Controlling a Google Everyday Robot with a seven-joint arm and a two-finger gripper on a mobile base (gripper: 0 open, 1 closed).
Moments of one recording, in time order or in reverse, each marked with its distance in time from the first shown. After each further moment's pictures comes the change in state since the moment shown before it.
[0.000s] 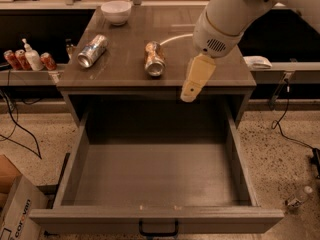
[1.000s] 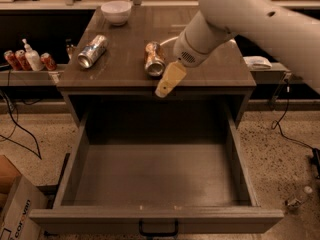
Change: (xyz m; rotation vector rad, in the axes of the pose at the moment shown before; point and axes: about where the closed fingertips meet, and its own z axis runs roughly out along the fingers) arm -0.029 -0.047 0.090 0.054 -0.134 0.175
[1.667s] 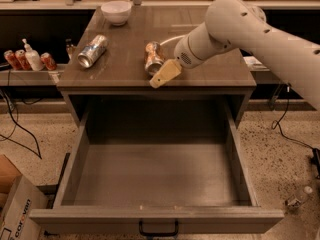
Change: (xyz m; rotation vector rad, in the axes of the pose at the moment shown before) arm -0.009 -0.041 0.046 0.023 -0.183 0.181
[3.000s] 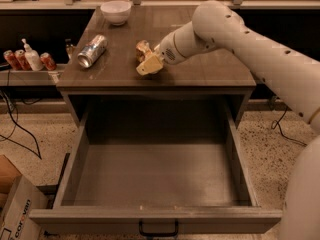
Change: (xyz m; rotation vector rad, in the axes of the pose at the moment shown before) arm -0.044 0.003 0.044 -0.085 -0.134 0.026
